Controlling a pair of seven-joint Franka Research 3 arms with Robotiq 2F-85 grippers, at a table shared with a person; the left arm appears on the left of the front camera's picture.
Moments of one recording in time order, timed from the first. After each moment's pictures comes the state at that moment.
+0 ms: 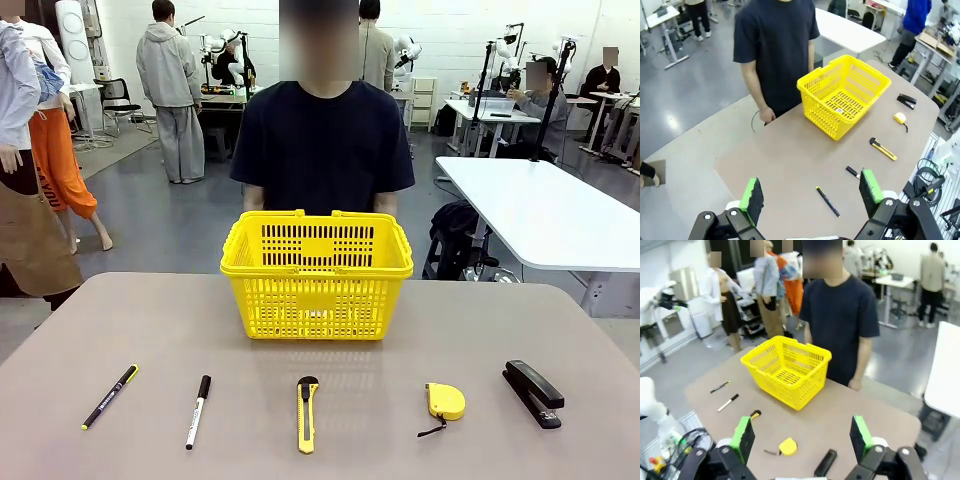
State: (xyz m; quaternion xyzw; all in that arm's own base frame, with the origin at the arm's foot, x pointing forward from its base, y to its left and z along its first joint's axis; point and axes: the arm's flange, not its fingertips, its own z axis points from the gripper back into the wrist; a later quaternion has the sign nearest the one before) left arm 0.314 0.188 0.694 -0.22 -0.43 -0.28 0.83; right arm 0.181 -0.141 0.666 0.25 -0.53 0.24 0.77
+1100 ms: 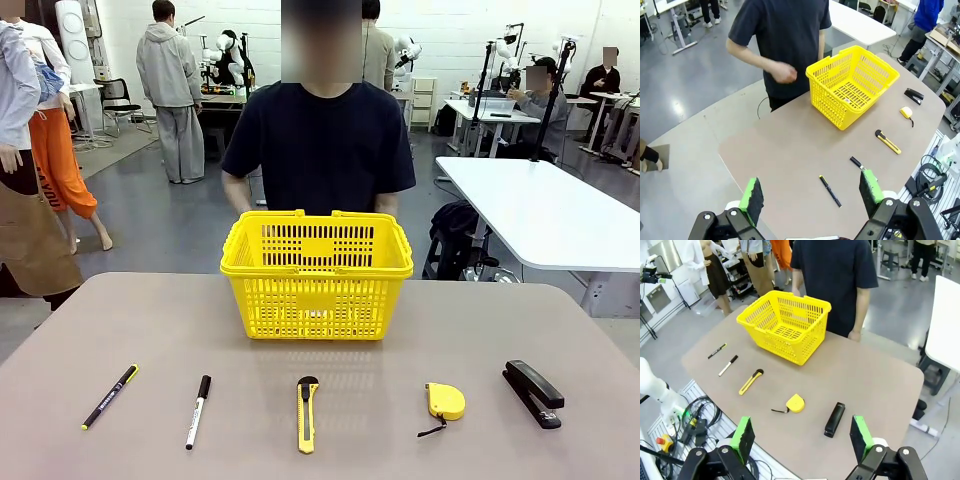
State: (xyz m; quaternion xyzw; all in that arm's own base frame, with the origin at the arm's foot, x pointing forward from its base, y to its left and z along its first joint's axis) left arm 0.307 0.192 0.692 -0.21 -0.41 -0.26 0.85; right arm 0.155 -0.115 0.671 0.21 -0.44 0.24 0.84
